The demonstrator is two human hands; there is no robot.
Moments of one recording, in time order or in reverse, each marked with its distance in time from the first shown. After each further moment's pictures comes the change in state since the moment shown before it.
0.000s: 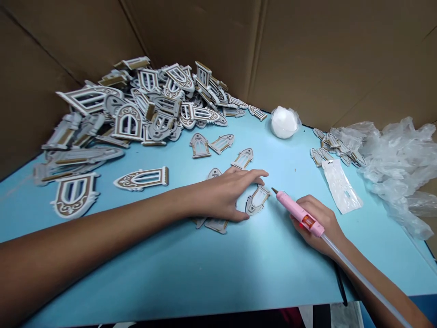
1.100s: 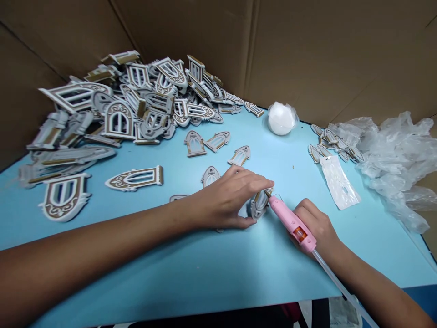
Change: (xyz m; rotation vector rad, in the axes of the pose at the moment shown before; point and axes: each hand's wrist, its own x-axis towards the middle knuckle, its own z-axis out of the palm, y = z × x) left_hand -0.002 0.005 0.024 0.091 0.374 0.413; right_hand -0.007 -0.017 0.008 -0.180 0.031 -0.105
